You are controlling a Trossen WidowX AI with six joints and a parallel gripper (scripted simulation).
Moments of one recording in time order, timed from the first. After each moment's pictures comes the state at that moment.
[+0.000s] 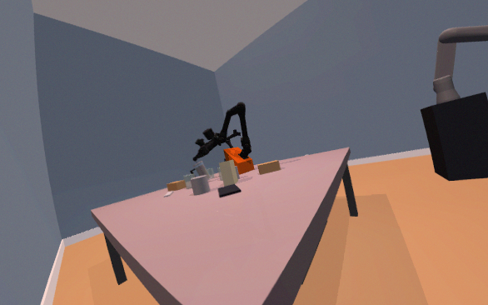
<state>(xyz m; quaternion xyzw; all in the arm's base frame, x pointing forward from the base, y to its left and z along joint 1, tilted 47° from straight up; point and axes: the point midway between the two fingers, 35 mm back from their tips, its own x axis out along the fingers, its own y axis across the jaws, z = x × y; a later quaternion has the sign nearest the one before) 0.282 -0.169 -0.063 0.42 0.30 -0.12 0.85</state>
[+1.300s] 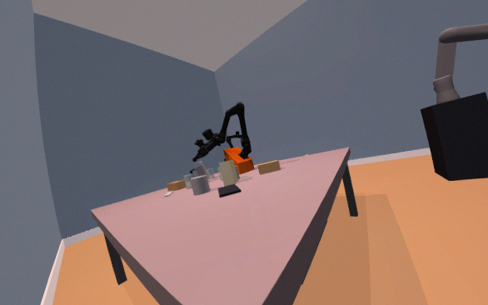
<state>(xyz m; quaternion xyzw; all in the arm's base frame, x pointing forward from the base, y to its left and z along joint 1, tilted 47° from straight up) 0.285 -0.169 -0.067 0.43 0.31 -0.12 0.84</state>
